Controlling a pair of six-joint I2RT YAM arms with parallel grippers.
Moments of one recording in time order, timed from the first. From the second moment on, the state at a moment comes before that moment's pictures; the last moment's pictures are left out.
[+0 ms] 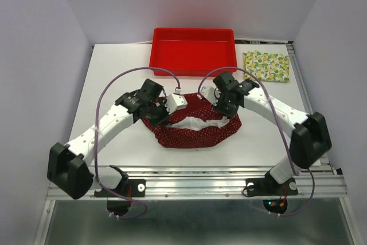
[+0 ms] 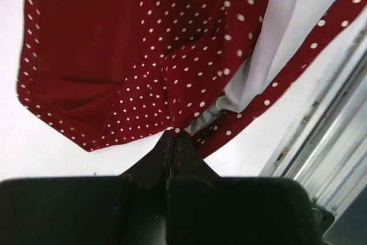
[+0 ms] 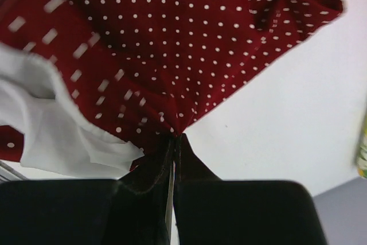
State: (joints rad) left arm -0.62 1.19 1.06 -0.86 0.25 0.51; right arm 0.63 1.46 1.24 -0.91 0.10 -0.59
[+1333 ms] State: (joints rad) left arm -0.61 1.34 0.93 -0.83 0.37 0.71; right arm 0.53 1.63 1.28 -0.98 -0.27 -0.65
